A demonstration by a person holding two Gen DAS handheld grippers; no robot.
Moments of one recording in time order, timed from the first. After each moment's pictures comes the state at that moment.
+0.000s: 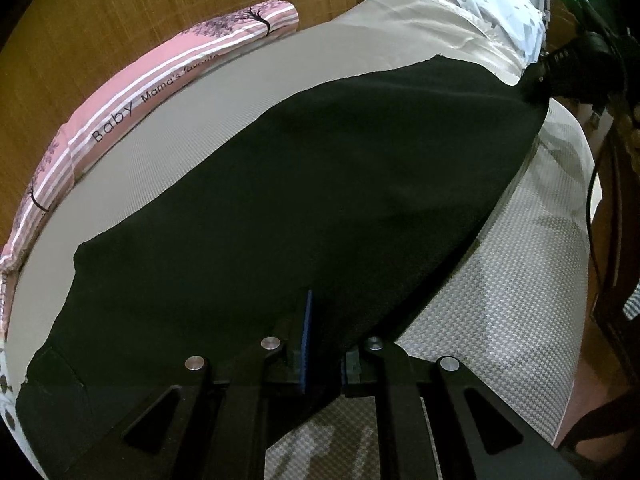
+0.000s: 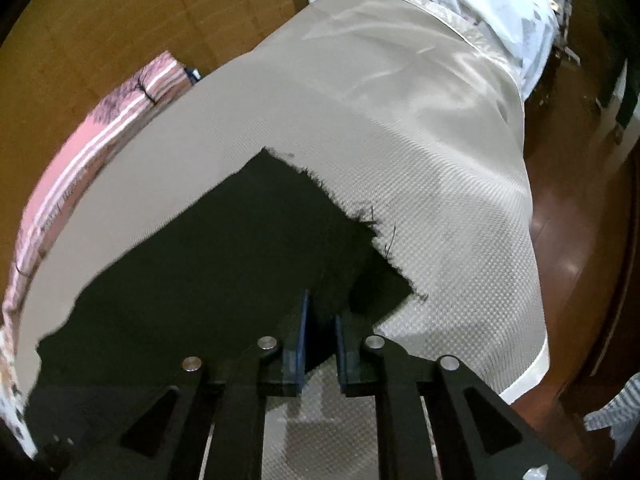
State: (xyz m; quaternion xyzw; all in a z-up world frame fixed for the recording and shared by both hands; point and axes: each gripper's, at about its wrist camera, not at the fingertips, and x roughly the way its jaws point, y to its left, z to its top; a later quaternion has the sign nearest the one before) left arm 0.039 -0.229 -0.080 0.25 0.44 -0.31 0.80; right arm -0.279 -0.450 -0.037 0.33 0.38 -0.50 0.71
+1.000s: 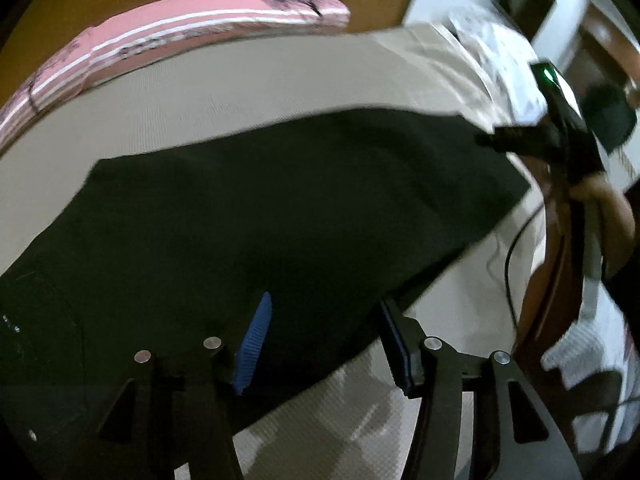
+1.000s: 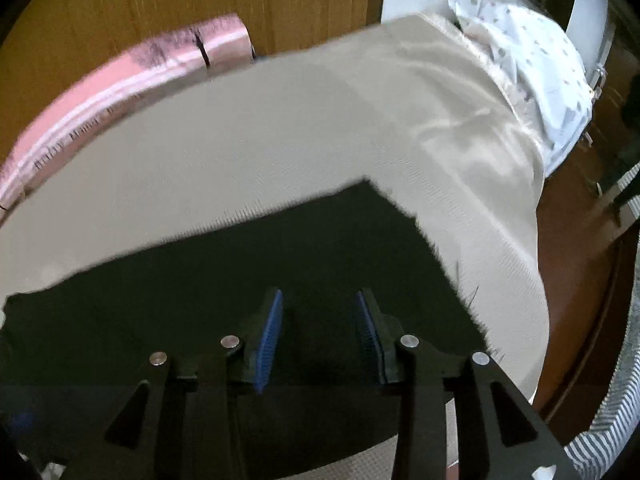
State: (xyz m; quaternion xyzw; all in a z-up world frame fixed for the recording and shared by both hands) left arm 0.067 -0.150 -0.054 0.09 0.52 -0.35 0.78; right arm -0.179 -0.419 -0.043 0.21 0.46 -0.49 0.71
